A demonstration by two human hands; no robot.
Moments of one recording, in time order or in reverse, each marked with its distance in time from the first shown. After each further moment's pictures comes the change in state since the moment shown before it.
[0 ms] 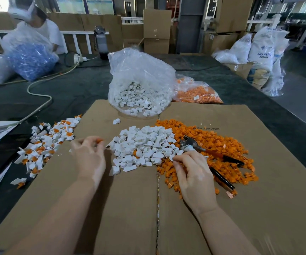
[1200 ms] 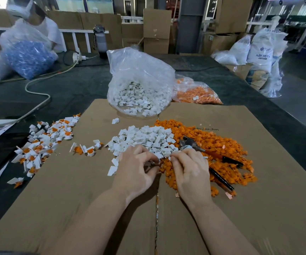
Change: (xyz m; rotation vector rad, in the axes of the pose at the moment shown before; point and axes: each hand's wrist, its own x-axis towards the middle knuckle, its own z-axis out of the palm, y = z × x) left_hand -0.060 0.025 0.035 0.144 -0.382 0.643; right_hand 0.006 -0.001 0.010 -0.090 -0.002 0.085
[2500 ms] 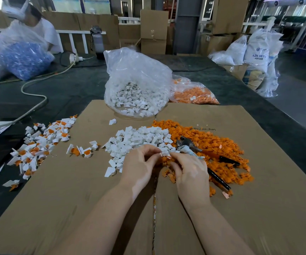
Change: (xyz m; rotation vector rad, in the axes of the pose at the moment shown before) left_hand 0.014 0.019 0.009 -0.492 -0.039 -0.346; right_hand -0.002 0.001 -0.002 -0.076 0.020 -0.035
